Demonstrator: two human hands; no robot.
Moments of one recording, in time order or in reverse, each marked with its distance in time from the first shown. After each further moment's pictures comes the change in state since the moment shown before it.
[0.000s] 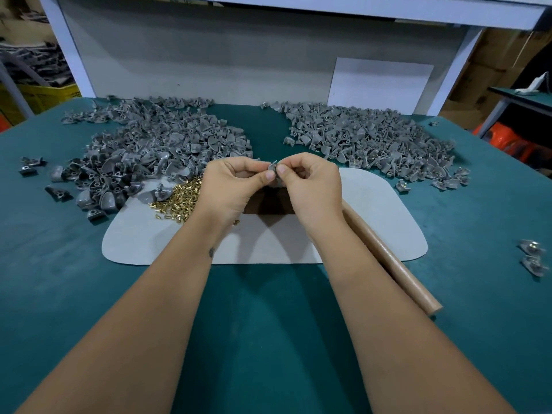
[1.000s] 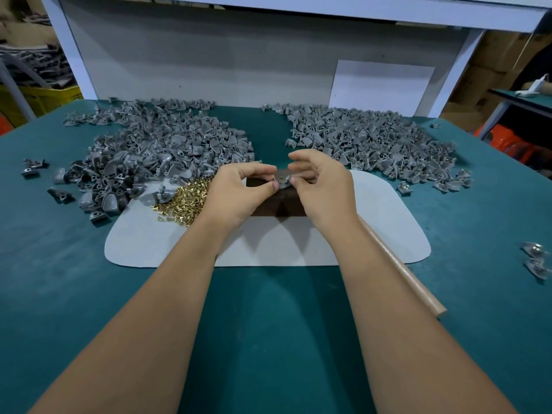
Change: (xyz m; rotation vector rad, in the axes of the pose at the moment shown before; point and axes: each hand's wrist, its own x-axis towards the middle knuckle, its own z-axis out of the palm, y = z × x) left_hand 0.004 0.000 0.000 0.458 0.018 0.046; right_hand 0.012 0.013 -0.014 -0.235 -0.079 -0.120
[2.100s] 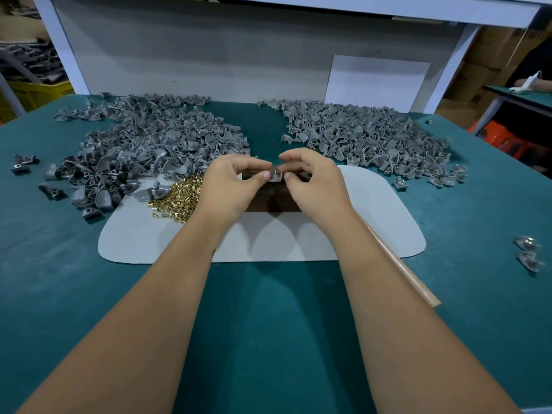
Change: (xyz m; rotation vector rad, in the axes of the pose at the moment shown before) left_hand 0.003 -0.003 0.001 0.078 0.070 0.091; right_hand -0.003 -0.003 -0.003 0.007 -0.080 -0.007
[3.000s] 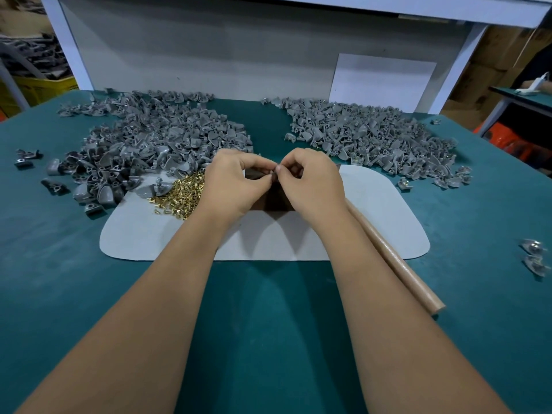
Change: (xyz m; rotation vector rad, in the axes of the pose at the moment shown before) left_hand 0.001 0.000 -0.001 0.110 0.004 0.054; right_hand 0.006 -0.006 0.011 -0.291 0.077 -0.089
